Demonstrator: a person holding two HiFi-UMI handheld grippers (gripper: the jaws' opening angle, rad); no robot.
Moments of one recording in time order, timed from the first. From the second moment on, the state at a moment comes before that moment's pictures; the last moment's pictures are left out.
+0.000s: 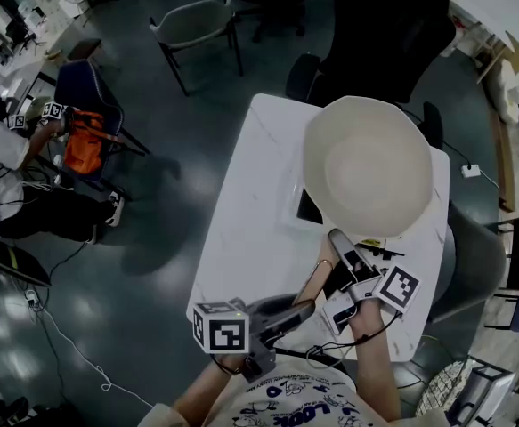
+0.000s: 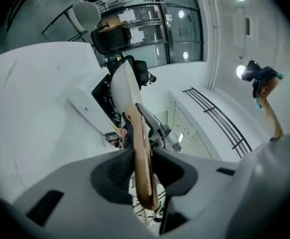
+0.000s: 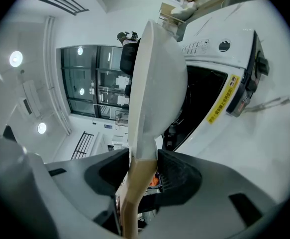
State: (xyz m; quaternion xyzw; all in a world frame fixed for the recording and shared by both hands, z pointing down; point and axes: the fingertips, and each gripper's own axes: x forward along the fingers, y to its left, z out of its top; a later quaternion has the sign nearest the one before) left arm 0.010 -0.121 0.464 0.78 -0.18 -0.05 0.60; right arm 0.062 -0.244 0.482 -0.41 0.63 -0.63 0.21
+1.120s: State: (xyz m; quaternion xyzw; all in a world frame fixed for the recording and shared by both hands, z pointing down) left arm 0.010 -0.121 0.465 0.78 -0.18 -0.05 0.60; right arm 0.054 -0.256 0.484 -0.39 0.64 -0.62 0.22
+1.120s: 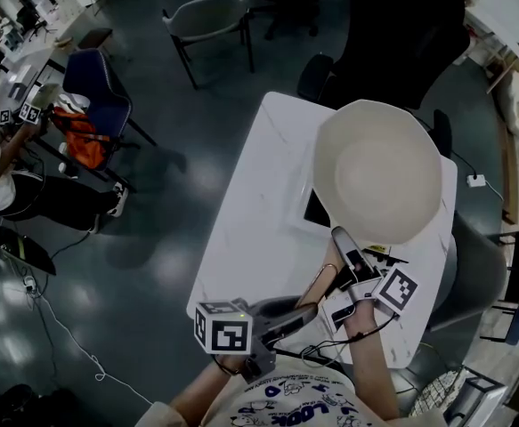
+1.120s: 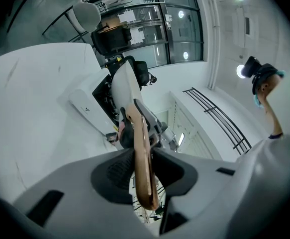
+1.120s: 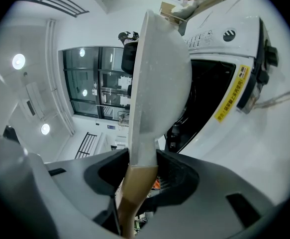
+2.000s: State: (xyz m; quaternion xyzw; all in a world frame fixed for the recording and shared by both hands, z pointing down) left arm 0.021 -0.118 0.451 0.78 -0.17 -0.06 0.60; right arm 0.059 -0.255 0.469 -0.38 0.65 -0.61 0.22
